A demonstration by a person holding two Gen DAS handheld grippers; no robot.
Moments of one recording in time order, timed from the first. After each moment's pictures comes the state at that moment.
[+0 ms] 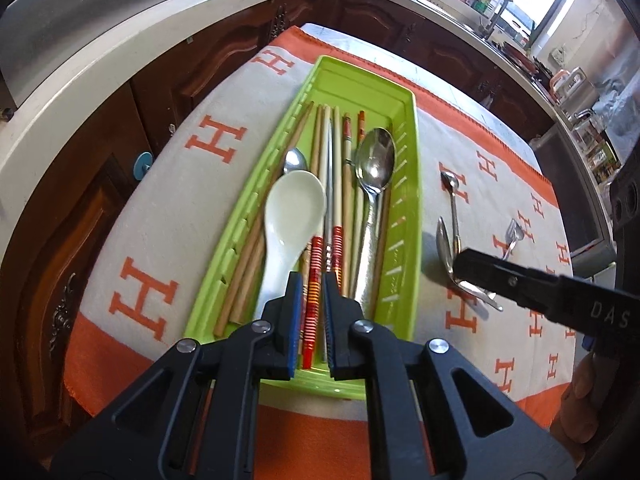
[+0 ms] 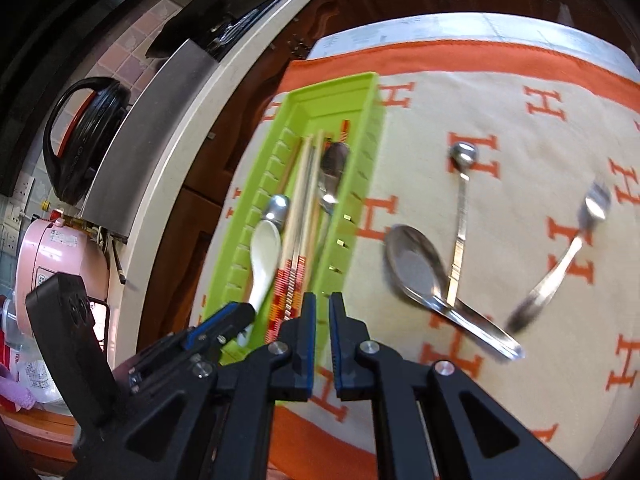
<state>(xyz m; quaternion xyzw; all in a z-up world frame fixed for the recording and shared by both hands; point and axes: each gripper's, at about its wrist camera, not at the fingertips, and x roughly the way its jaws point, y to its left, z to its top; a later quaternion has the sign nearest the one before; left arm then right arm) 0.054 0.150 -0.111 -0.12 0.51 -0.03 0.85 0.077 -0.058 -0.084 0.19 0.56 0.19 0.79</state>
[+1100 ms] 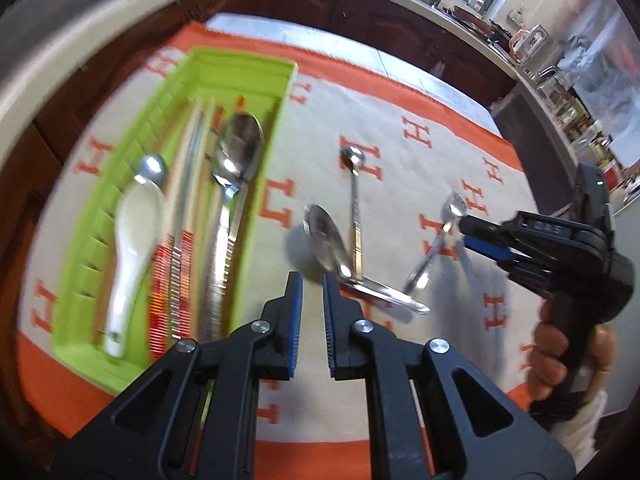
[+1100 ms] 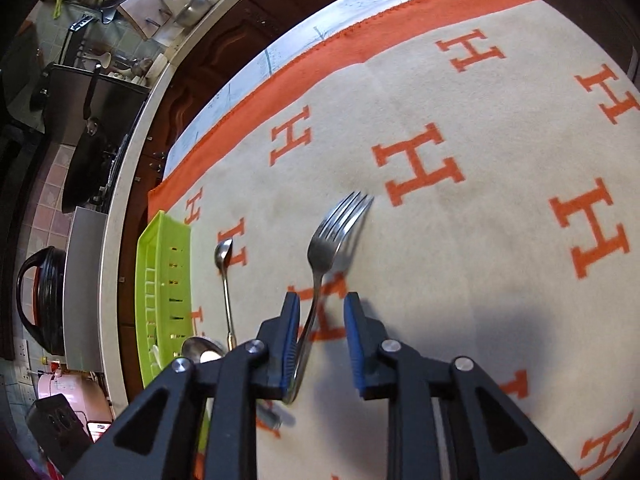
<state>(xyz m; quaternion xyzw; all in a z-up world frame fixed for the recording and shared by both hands) 0.079 0.054 -0.107 -0.10 0.54 -0.11 0.83 0.092 -0.230 -0.135 0.35 0.53 0.02 0.78</state>
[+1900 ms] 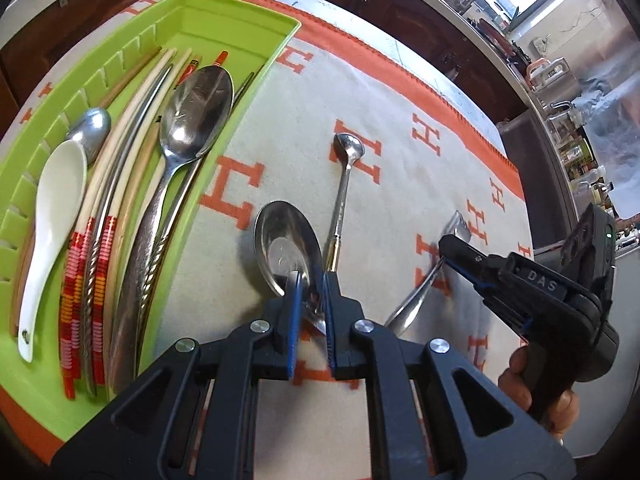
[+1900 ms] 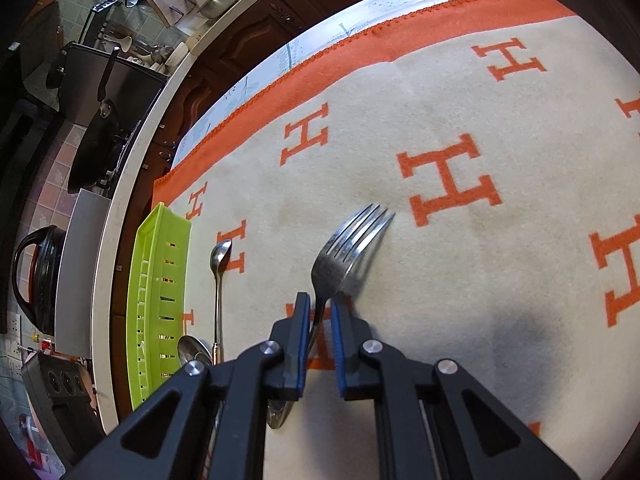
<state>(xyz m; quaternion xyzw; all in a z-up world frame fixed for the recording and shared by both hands) 0.115 0.030 -0.152 -0.18 0.56 -0.10 0.80 0.103 -0.228 -0.148 0.32 0.51 0.06 0.80</state>
